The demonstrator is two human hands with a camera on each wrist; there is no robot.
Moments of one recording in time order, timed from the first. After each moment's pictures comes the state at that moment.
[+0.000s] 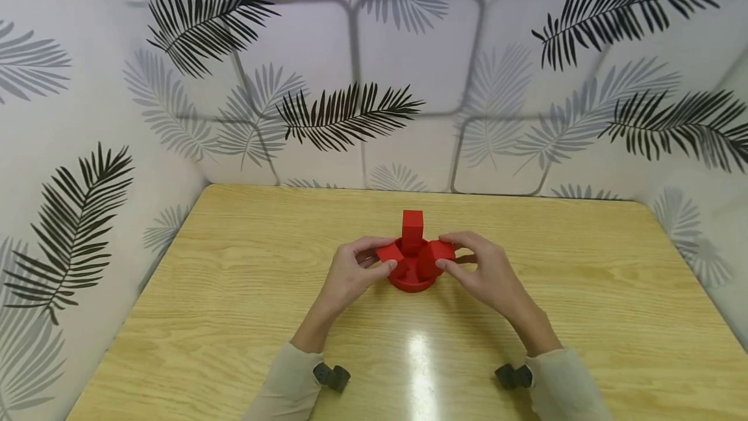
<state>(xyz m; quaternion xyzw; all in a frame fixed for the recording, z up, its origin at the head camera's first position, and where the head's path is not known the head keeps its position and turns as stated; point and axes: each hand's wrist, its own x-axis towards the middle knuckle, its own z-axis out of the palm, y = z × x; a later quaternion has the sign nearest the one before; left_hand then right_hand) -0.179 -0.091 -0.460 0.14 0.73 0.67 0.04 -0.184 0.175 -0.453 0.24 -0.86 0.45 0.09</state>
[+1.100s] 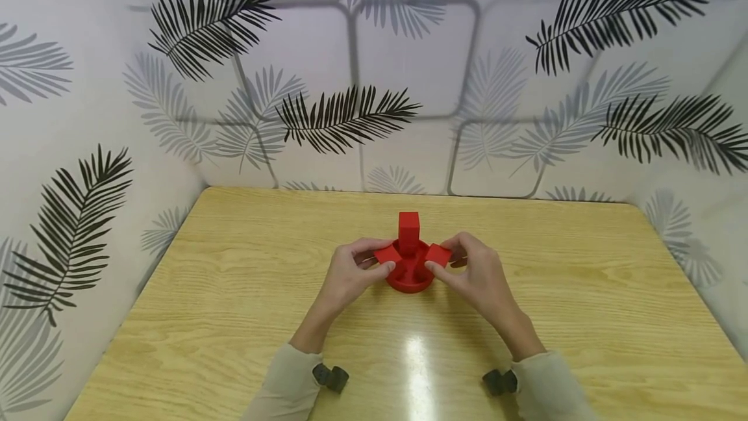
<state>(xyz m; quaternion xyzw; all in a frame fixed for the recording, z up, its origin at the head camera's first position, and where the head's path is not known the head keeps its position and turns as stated) -0.180 -0.091 -0.461 0.14 0.73 0.67 0.03 -0.176 0.159 -0.455 0.17 -0.88 0.41 0.14</state>
